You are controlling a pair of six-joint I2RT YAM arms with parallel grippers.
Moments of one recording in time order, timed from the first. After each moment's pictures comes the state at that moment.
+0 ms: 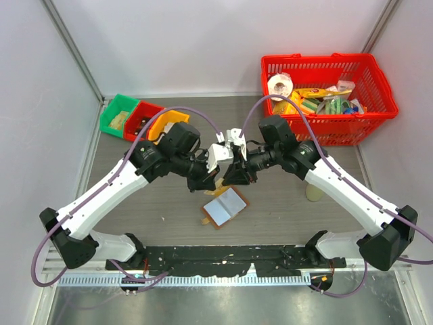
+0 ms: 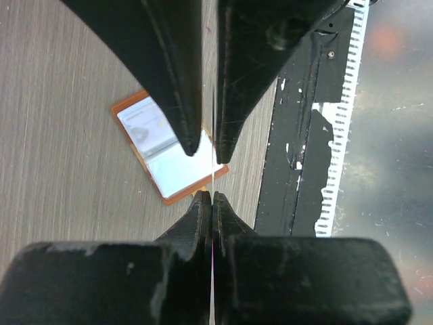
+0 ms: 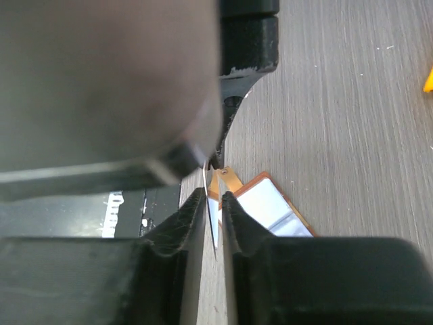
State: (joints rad) left arm -0.82 1.31 1.44 -0.99 0.51 0.33; right arm 0.69 1.28 1.25 -0.61 -0.91 -0.35
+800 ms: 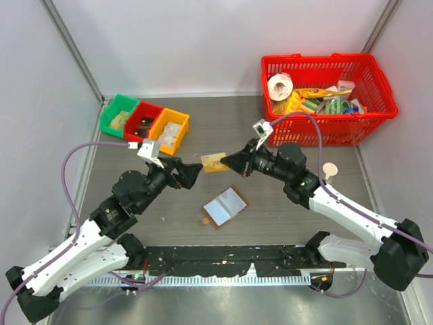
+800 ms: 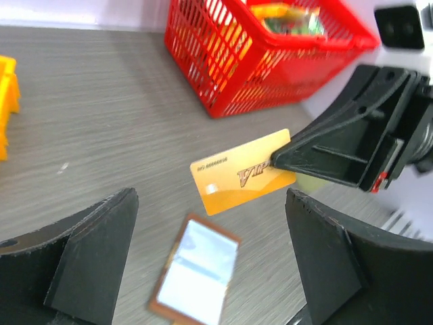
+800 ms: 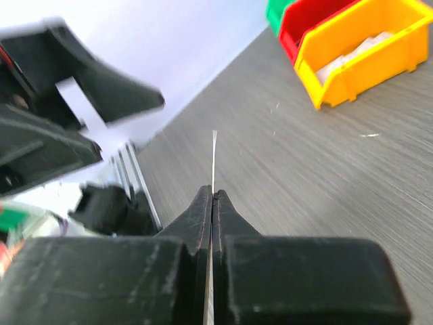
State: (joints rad) left arm -0.82 0.69 0.76 -0.16 -0.19 -0.39; right arm 0.69 1.10 0.77 0.24 -0.44 0.47
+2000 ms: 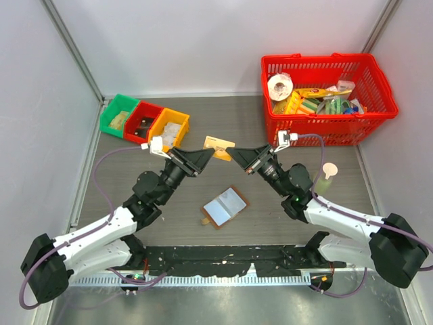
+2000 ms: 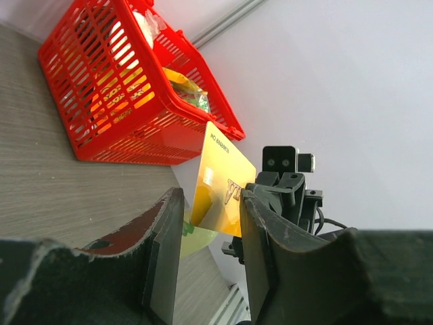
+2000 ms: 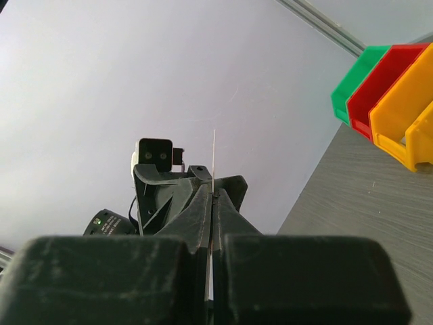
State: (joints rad) left arm -0.82 0.92 0.50 0.65 -0.21 -0.97; right arm 0.75 1.10 0.47 0.97 -0.05 1.11
